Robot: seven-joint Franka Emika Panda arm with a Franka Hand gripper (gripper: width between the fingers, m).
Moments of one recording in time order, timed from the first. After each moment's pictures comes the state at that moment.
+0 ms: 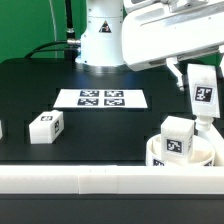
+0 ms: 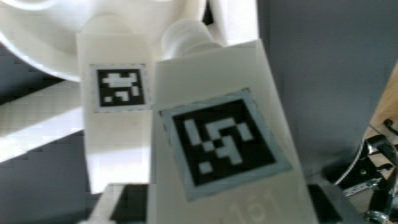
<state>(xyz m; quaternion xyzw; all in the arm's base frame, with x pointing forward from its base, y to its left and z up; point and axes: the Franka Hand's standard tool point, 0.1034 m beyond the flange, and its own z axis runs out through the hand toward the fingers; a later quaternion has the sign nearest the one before) 0.626 0.095 0.128 -0.93 0.17 -0.30 0.10</state>
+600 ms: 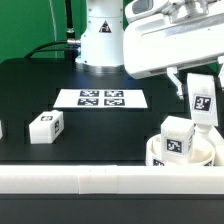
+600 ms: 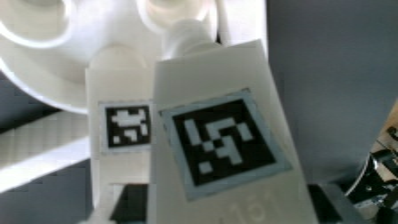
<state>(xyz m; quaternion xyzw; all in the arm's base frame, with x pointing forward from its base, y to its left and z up) 0.616 0.100 0.108 -0.94 0.16 -0.29 0.09</state>
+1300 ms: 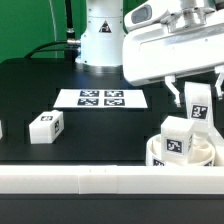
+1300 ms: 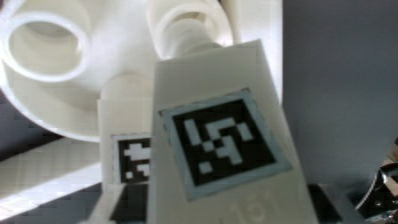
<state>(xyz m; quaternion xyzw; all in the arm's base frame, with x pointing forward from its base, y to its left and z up) 0.612 0.099 0.095 -0.94 0.16 -0.28 0.09</state>
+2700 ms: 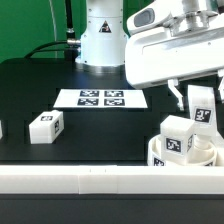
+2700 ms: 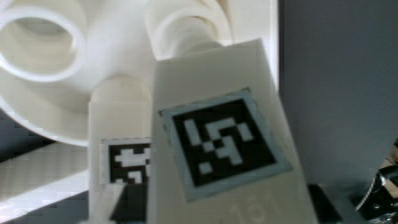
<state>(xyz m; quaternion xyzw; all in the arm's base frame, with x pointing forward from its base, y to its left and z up) 0.617 0.104 0.094 -0.94 0.16 -0.28 0.09</state>
